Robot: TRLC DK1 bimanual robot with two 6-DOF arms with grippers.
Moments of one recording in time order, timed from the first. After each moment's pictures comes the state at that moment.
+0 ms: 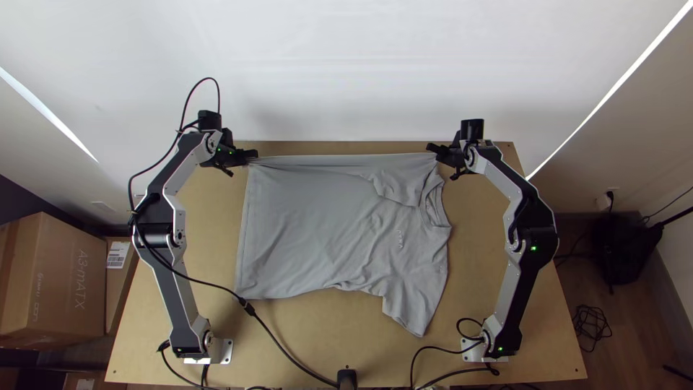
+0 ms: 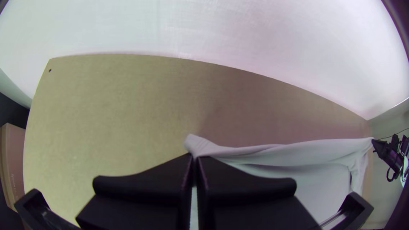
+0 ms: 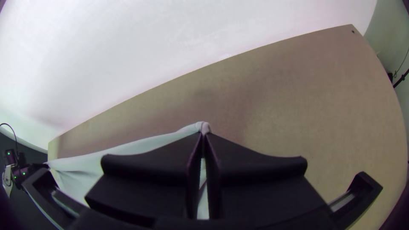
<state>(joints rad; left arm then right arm) 0.05 2.20 1.92 -0.69 0.09 -0.10 0.07 2.15 1.71 -0.36 -0.11 0.41</state>
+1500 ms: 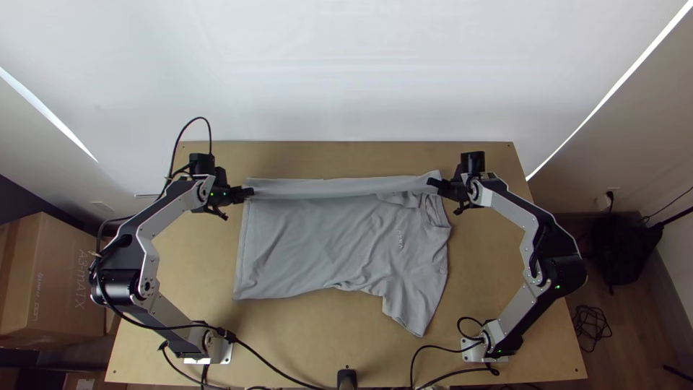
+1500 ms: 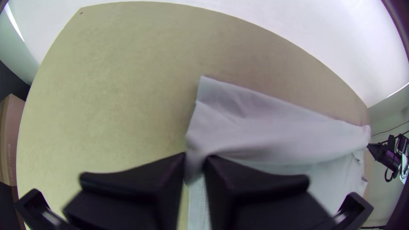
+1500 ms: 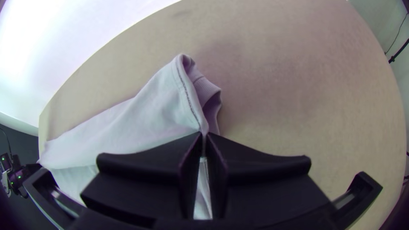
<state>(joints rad) 0.05 1.76 1.19 -0.42 0.10 -0.14 0.10 1.85 1.20 -0.29 -0.09 0.41</state>
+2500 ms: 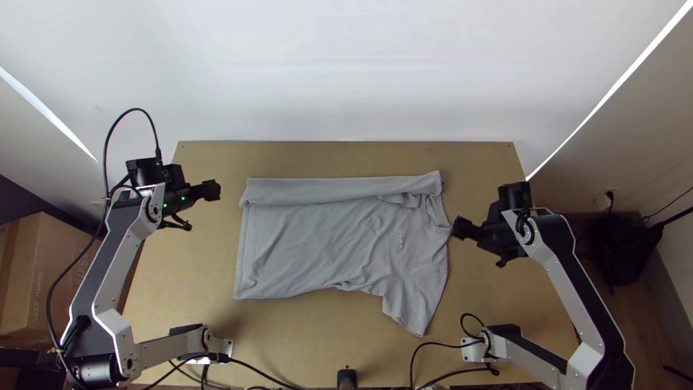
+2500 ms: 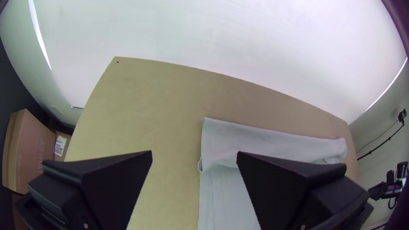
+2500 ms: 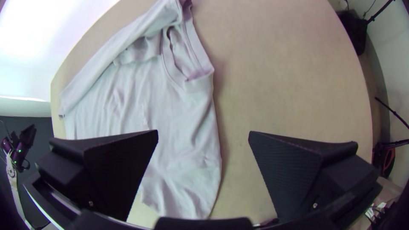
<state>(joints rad) 0.19 1.32 1.11 -0.55 0.18 -0.07 0.11 1.16 1.00 -1.03 -0.17 0.45</state>
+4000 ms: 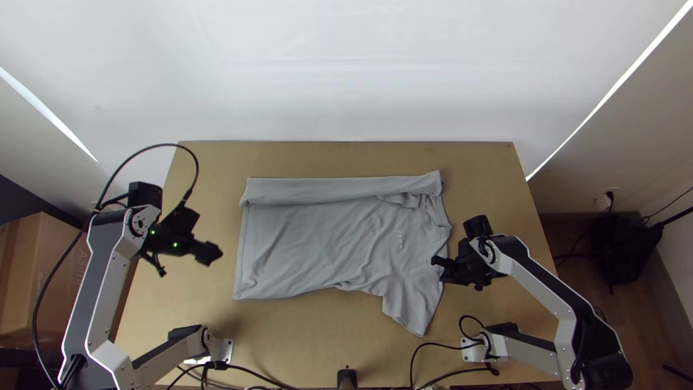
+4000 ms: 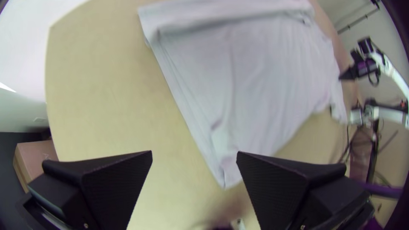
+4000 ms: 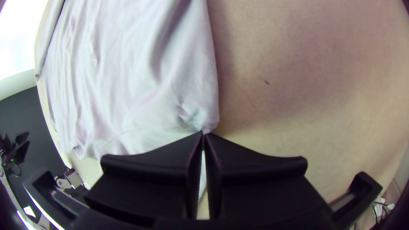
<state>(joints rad) 0.21 1.18 1.11 -1.29 0.23 0.56 0.20 1.28 0.64 -0.82 -0.30 0.44</state>
